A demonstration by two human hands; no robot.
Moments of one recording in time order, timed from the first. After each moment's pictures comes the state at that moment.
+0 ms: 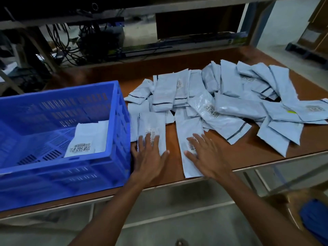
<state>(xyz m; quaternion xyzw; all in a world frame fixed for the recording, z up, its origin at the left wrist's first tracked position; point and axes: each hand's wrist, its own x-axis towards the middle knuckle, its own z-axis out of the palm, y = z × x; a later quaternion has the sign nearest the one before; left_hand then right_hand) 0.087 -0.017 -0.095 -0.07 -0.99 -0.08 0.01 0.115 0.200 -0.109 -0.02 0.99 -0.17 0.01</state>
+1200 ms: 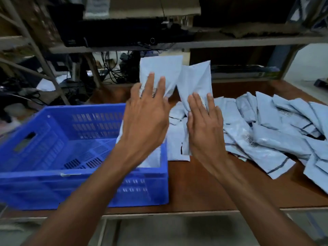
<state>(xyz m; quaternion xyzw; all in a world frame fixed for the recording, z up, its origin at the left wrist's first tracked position) 0.070 -0.125 0.128 -0.13 -0.95 -0.05 0.28 0.065 0.036 0.062 -0.10 0.90 -0.20 -0.38</state>
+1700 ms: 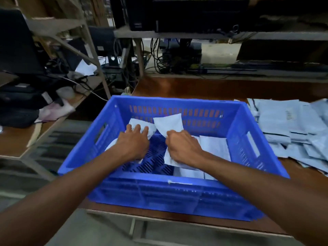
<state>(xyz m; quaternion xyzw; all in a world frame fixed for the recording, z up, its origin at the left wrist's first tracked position) 0.013 -0.433 0.017 0.00 -0.99 0.11 -0.11 0.017 -0.260 0.031 -0.21 0.97 -0.13 0.06</state>
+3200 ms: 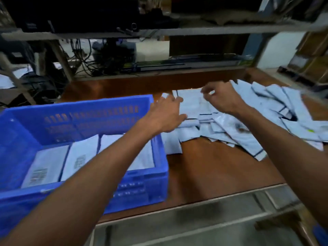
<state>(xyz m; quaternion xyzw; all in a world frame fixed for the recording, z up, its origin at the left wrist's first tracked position) -0.022 -0.090 0.080 -0.26 -0.96 -0.11 0.03 -0.032 0.127 0.091 -0.03 0.97 -0.21 -0.14</state>
